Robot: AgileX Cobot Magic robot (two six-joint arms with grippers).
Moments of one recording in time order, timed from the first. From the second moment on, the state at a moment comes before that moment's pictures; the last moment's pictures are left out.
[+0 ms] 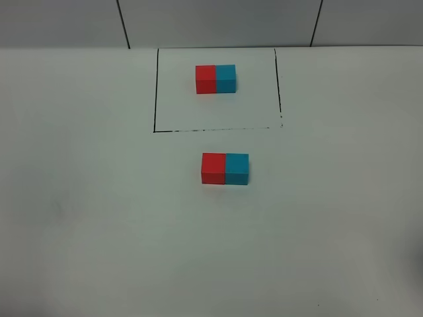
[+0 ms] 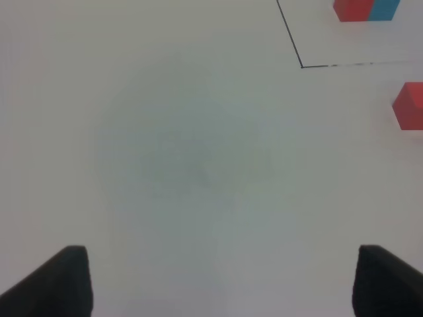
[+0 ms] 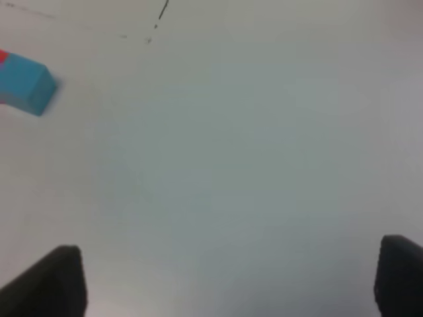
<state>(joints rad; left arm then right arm) 0.02 0.00 -0.50 -0.15 1.04 0.10 -0.09 0.69 -0.78 0.16 0.91 -0.30</state>
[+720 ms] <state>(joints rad) 0.02 0.00 -0.50 -0.15 1.04 0.10 -0.05 0.20 -0.51 0.15 1.04 -0.20</state>
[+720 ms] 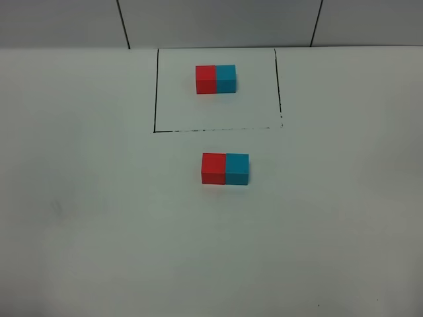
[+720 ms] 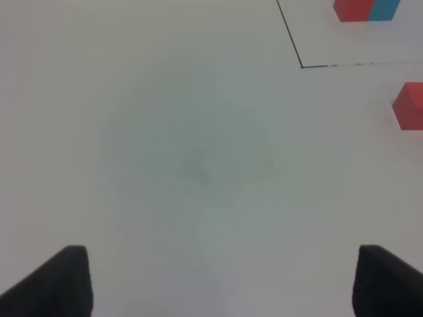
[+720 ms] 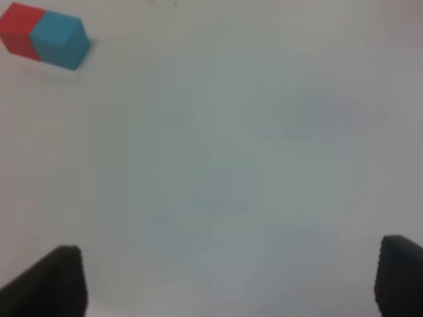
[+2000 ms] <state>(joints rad) 0.02 0.00 -0.50 -0.15 1.04 0.10 0.02 0.00 -0.49 0.02 1.06 -0.04</state>
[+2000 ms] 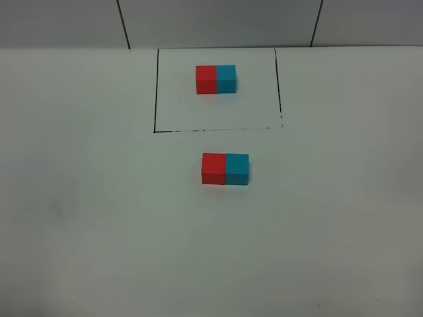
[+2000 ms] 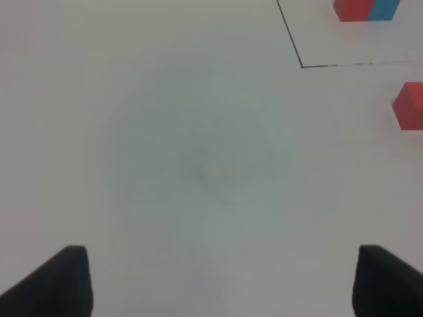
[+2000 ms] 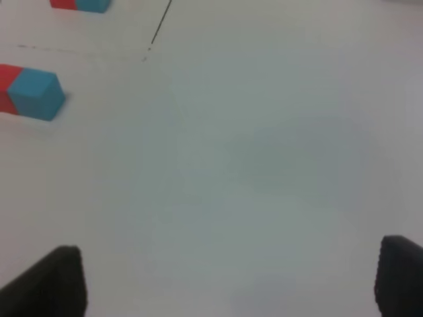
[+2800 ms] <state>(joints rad) 0.02 0.00 -0.50 -0.15 1.04 0.10 0.04 0.00 -0.49 0.02 1.06 -0.04</state>
